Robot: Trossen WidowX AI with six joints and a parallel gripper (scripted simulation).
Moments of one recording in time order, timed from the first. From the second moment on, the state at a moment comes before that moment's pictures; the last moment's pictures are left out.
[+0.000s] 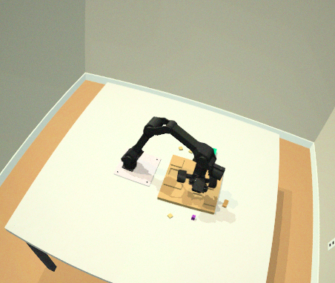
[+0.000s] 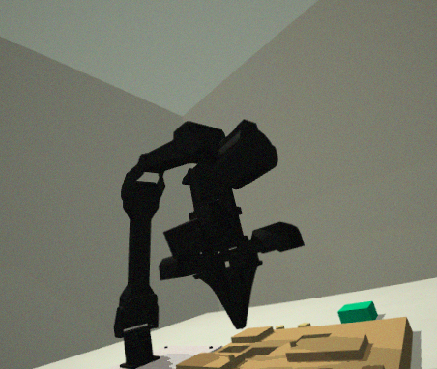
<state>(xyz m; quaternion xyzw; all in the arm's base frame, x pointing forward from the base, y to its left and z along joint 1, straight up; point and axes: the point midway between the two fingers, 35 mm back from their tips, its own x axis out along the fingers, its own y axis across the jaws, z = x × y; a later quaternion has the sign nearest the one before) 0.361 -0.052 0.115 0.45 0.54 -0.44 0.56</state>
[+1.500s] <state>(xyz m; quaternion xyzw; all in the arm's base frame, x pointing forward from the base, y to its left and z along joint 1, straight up) 0.358 0.091 0.116 0.63 0.34 -0.61 0.35</state>
